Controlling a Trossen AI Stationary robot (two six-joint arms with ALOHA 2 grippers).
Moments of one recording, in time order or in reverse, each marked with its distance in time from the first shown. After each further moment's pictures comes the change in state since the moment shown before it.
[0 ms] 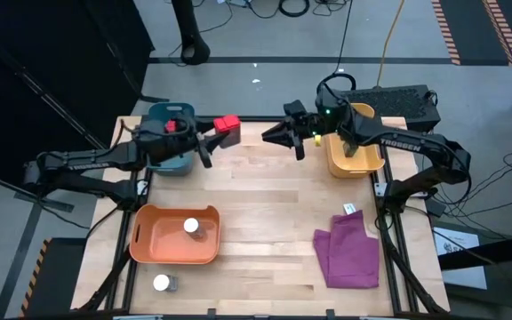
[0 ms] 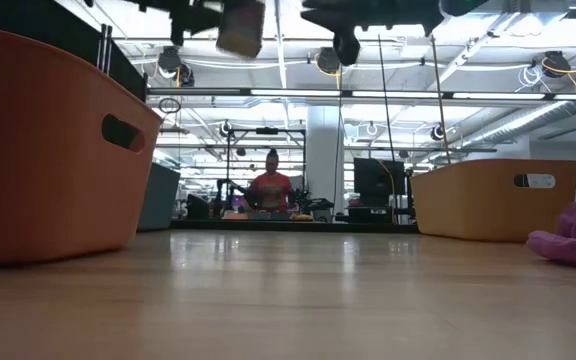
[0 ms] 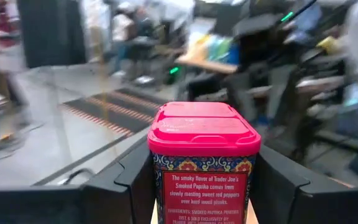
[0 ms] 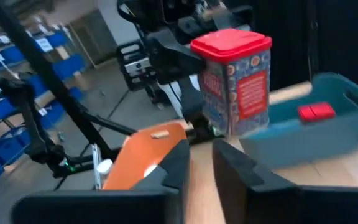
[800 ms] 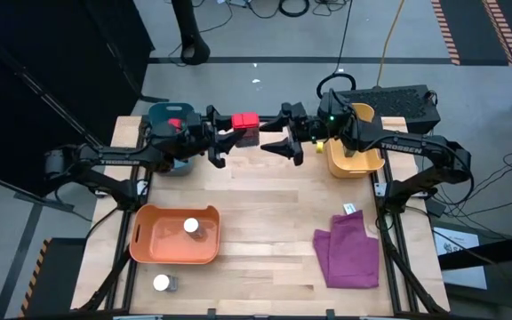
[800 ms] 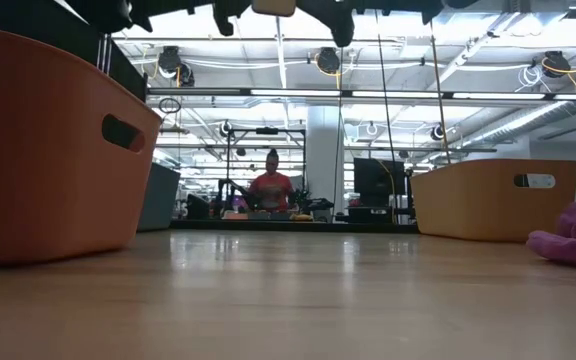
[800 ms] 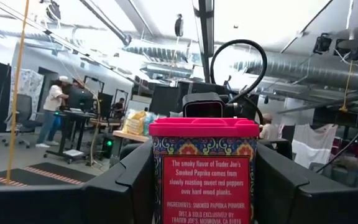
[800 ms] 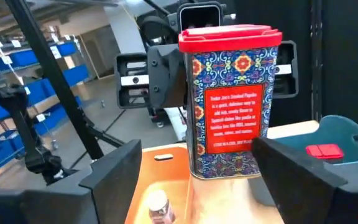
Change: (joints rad) left arm 0.003 0.291 -0.001 0.682 0.232 -0.082; right arm 0.075 -0.001 0.000 0.112 0.083 -0.038
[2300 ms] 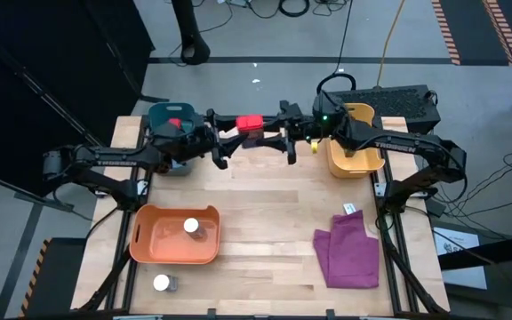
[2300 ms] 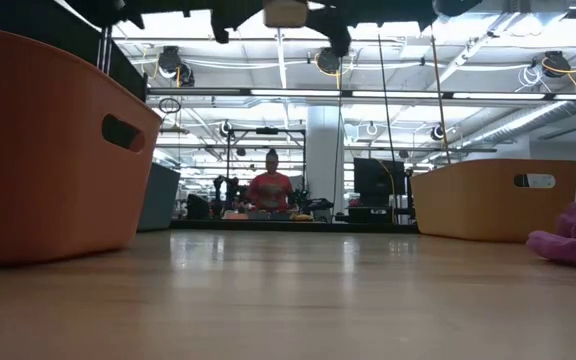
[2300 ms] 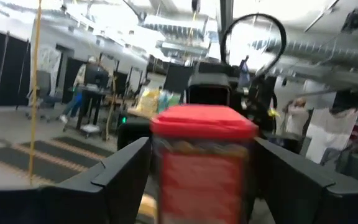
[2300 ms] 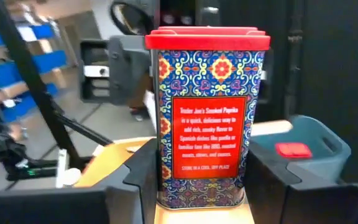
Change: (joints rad) left arm -0.007 -0.035 0.002 -0.143 -0.076 -0.007; right arm -0.029 0.028 0.000 -0.006 0.041 -0.105
